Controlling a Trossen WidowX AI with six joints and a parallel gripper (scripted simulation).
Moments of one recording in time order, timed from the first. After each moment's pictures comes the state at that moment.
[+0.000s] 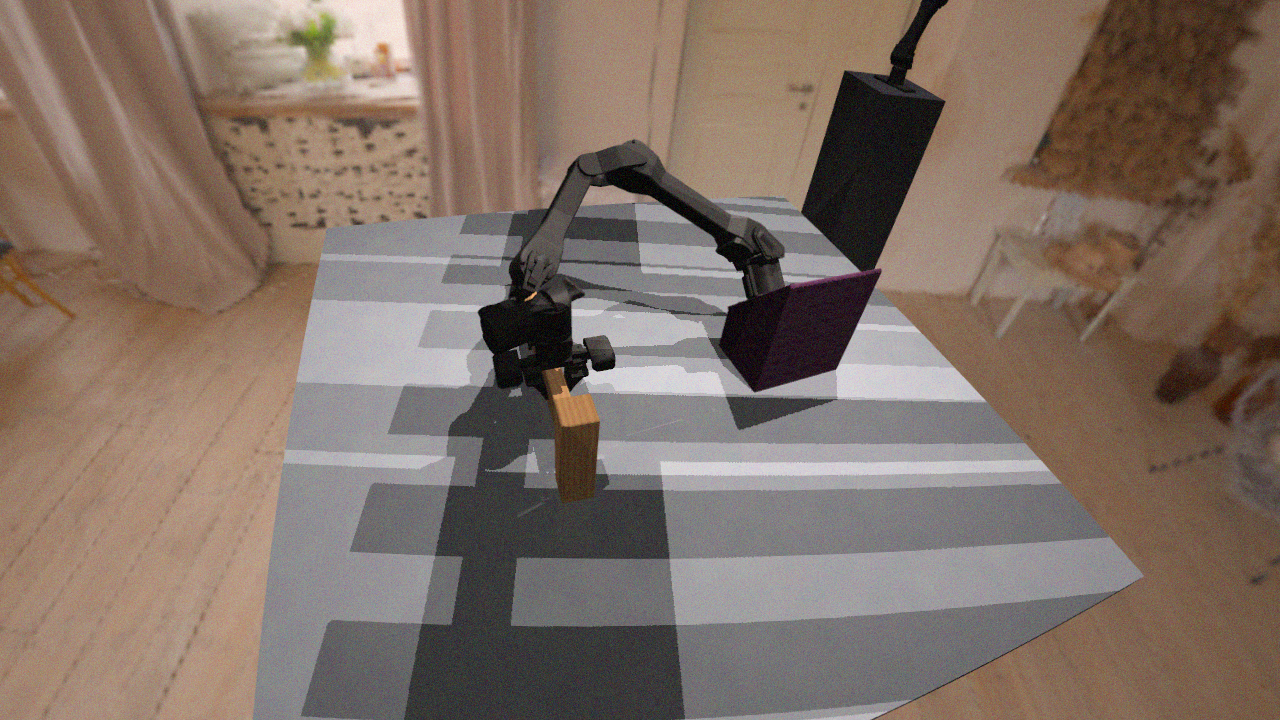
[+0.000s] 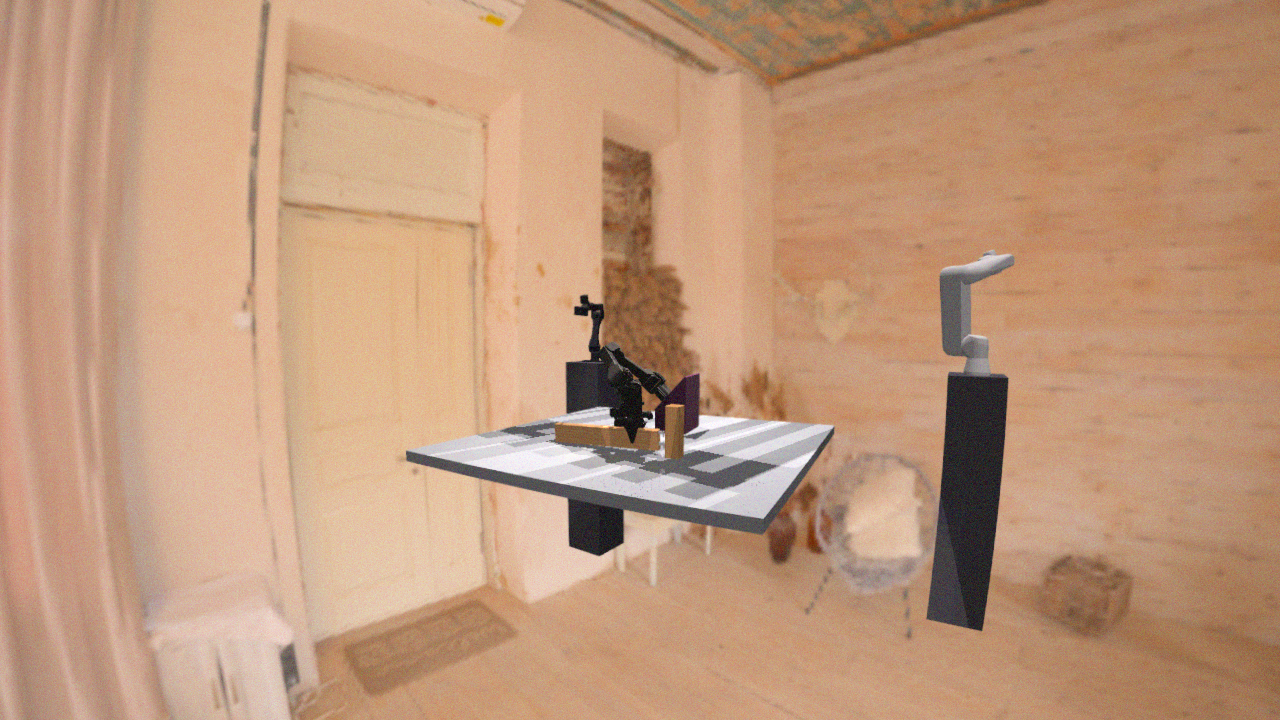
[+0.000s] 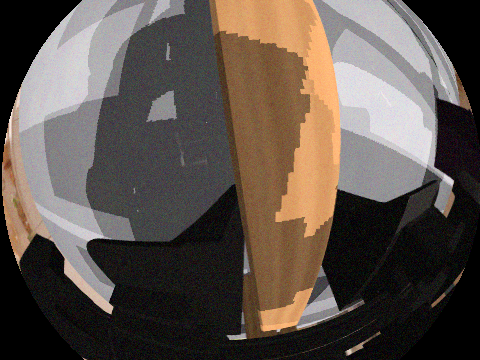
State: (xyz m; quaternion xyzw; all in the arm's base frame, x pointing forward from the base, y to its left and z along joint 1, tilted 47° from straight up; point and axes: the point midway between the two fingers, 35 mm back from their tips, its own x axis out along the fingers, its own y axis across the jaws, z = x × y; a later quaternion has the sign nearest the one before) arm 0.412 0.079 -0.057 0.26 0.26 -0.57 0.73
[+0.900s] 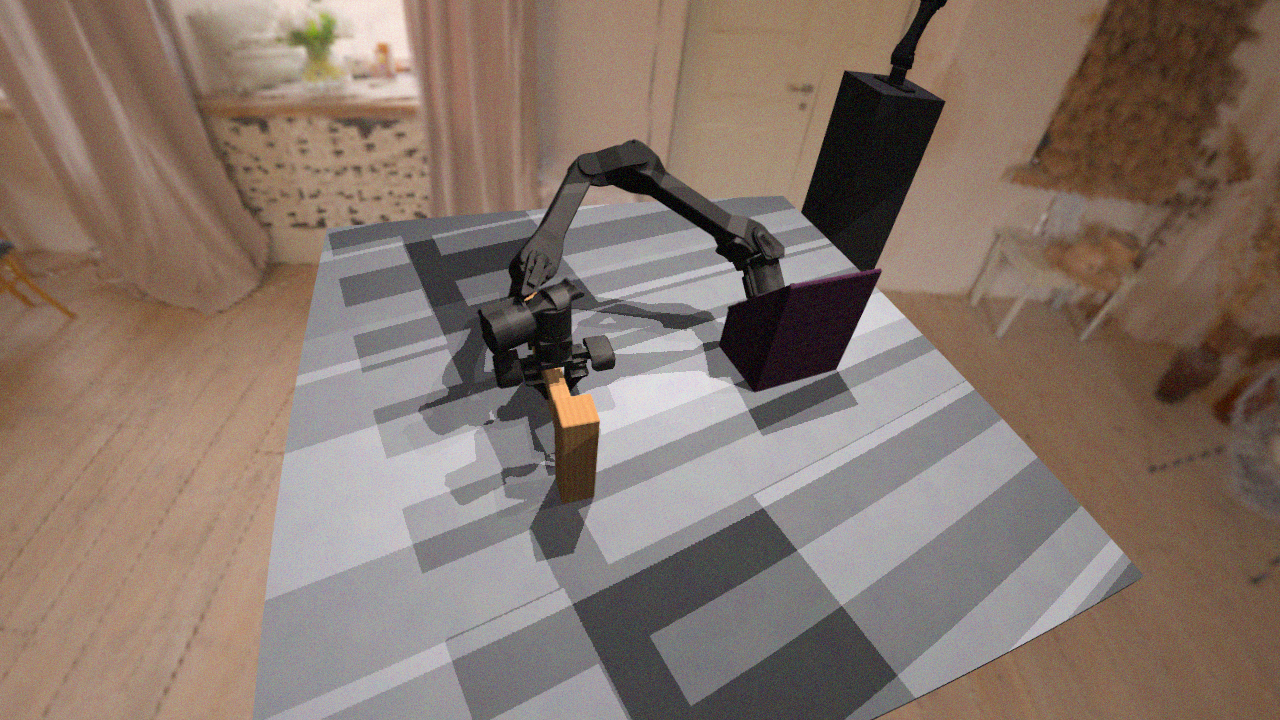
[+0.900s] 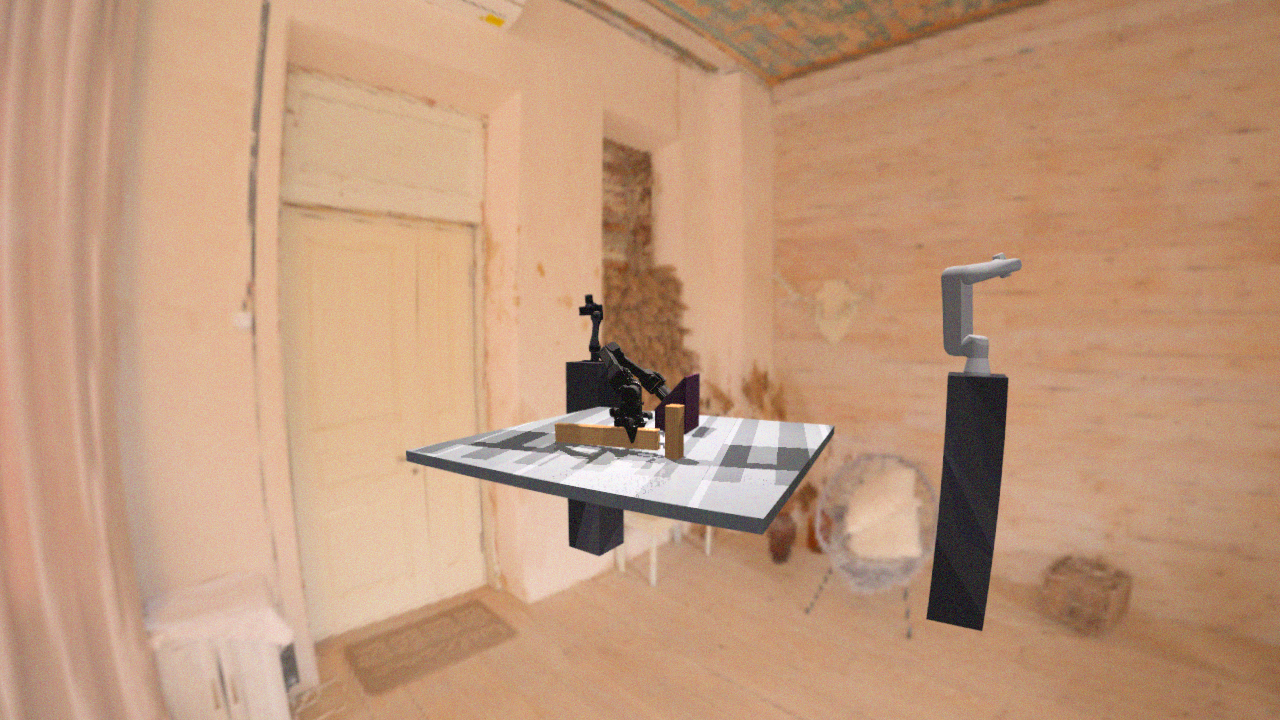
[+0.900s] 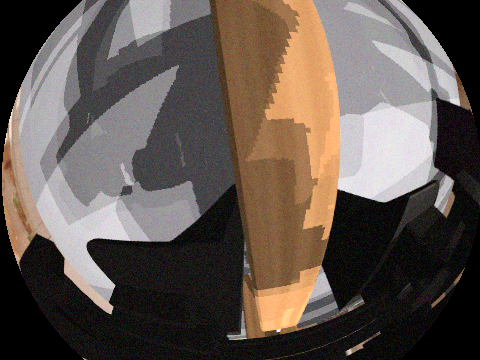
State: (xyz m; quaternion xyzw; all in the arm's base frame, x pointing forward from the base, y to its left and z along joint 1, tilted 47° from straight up) arm 0.412 0.080 -0.057 0.26 0.26 -0.57 0.73
